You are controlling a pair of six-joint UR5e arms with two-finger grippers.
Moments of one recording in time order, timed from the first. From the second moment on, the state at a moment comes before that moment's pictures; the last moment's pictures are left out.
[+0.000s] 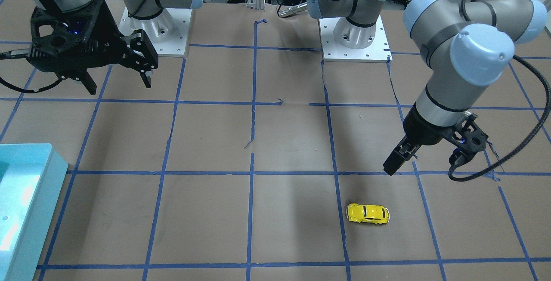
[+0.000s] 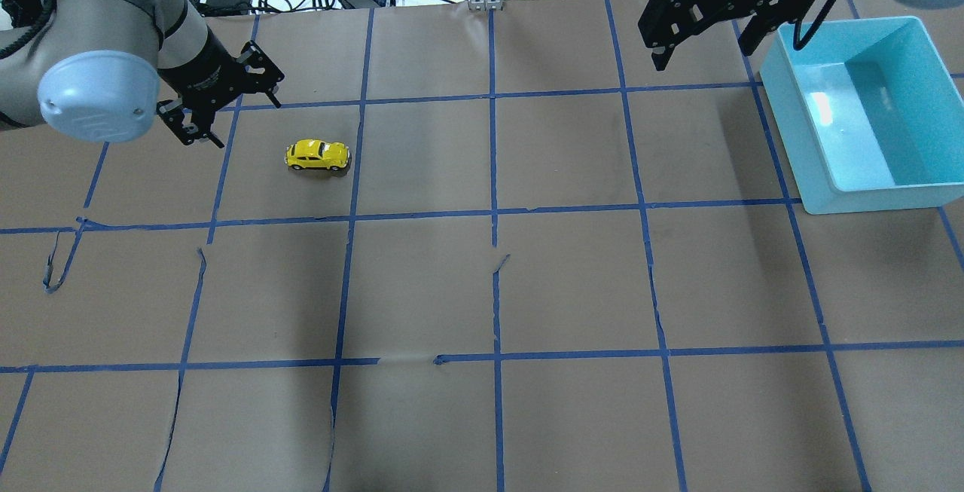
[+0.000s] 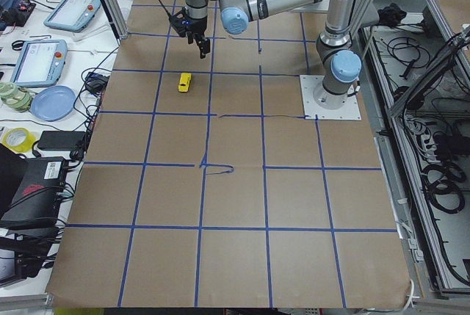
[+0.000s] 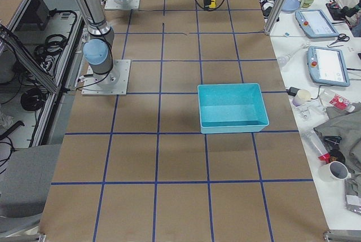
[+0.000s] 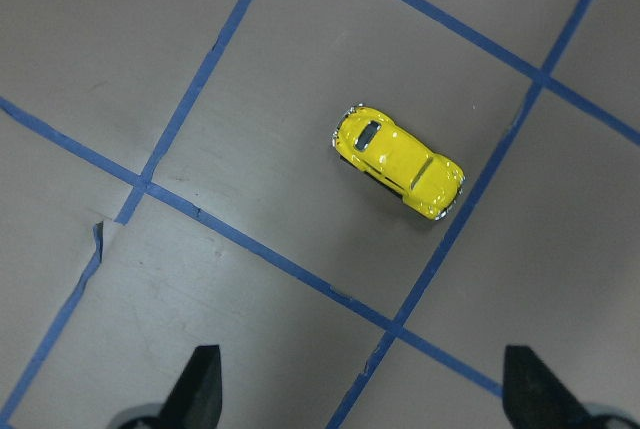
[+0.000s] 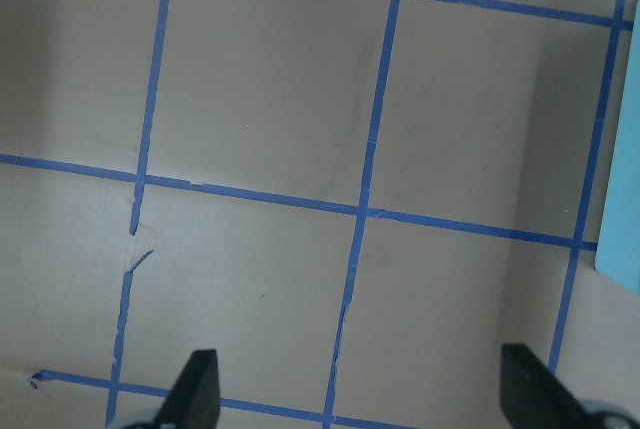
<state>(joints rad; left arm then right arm) -1.43 -1.80 -1.68 -1.13 1.58 -0.67 1.59 -1.50 1.41 -1.56 -1.54 -0.14</state>
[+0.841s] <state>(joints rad) -1.43 -2.04 -1.68 -0.85 1.56 -1.13 1.59 -1.50 1.41 -1.56 -1.54 -0.14</state>
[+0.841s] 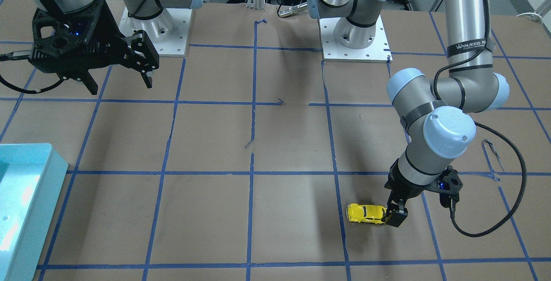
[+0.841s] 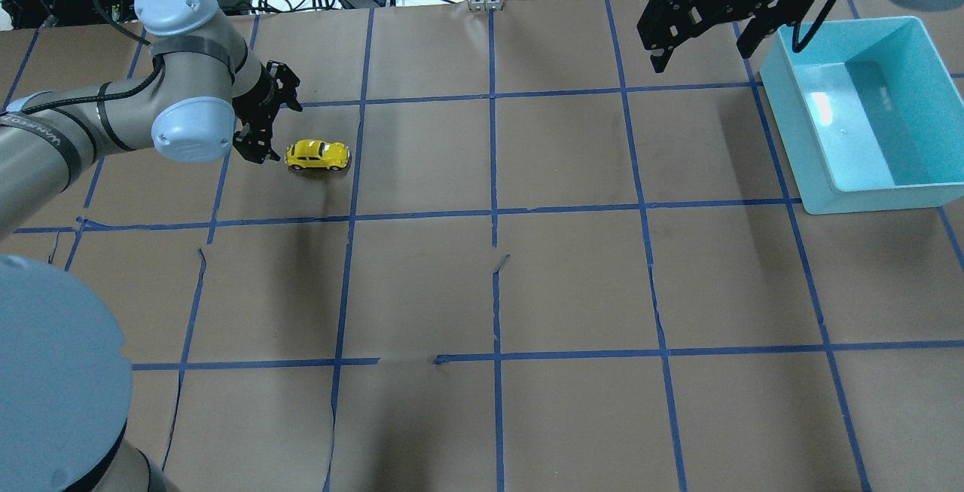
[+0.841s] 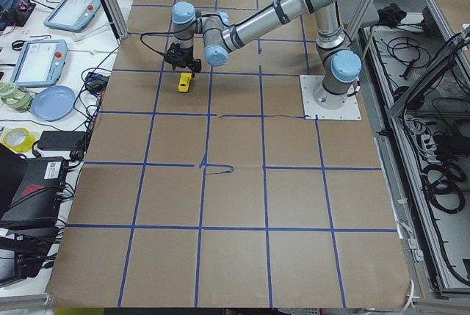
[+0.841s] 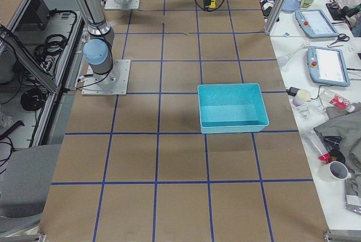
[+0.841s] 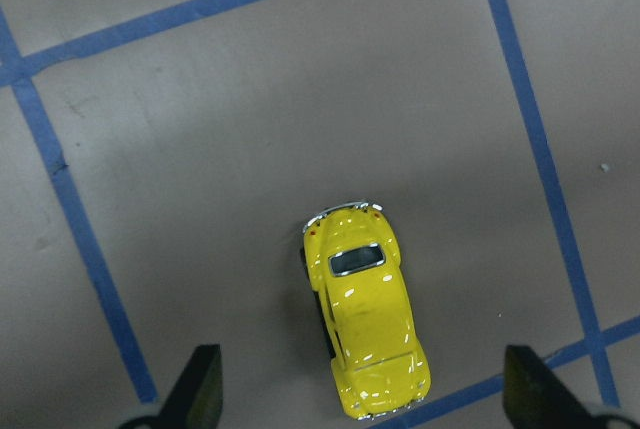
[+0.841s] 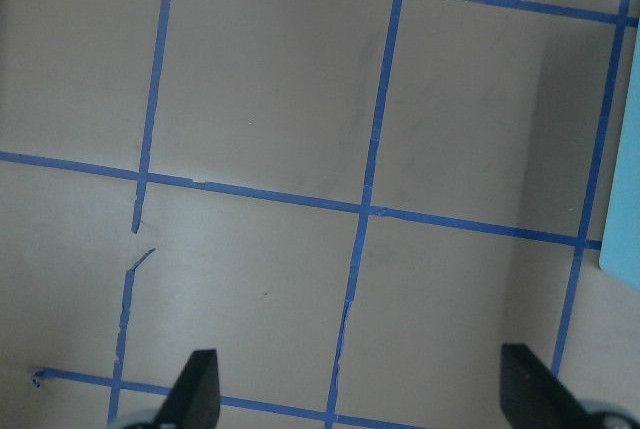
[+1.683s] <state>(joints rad) -1.43 -2.14 -1.67 -0.82 1.53 -1.22 1.59 -1.50 1.41 -1.56 -1.54 -0.14</state>
